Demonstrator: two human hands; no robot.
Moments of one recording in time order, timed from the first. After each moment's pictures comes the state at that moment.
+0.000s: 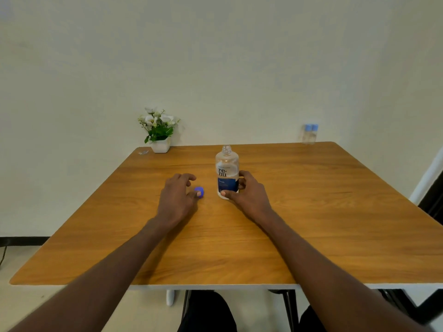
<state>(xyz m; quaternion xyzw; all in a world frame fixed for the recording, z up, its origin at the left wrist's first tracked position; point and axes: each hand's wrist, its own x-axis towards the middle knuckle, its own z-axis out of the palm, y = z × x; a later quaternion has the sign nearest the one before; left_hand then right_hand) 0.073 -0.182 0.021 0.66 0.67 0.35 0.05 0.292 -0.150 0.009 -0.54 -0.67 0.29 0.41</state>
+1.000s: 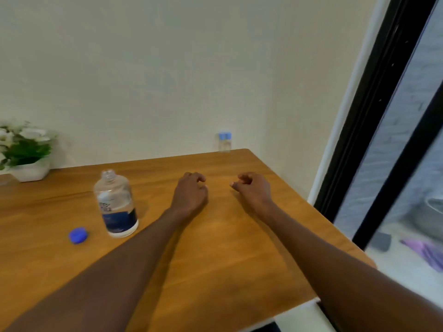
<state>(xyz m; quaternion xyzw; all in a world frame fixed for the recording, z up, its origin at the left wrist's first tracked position) 0.334 -0.035 0.008 0.73 0.56 0.33 0.19 0.522 -0.098 0.029 -0.68 -0.50 0.23 0.48</state>
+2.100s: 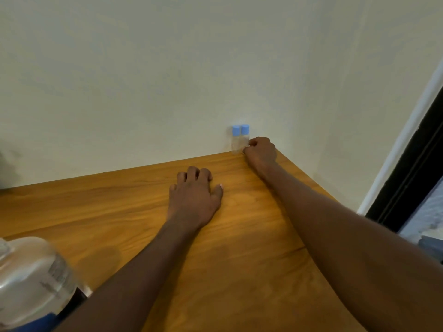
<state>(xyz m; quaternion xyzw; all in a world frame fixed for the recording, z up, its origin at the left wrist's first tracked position) 0.357 0.072 -0.003 0.77 0.60 0.19 0.03 0.570 0.183 0.007 -0.73 -0.50 0.15 0.44</state>
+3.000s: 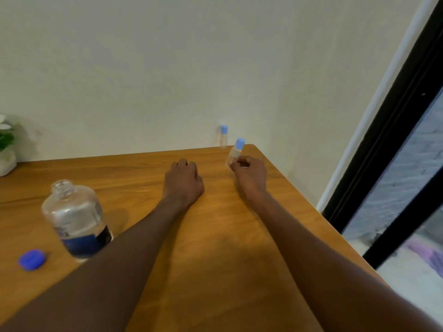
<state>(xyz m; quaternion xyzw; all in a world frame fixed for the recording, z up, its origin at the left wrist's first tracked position) 0.348 0.029 0.014 0.75 0.61 0.25 0.03 0.528 0.011 0.023 -0.65 -0.47 0.21 0.55</state>
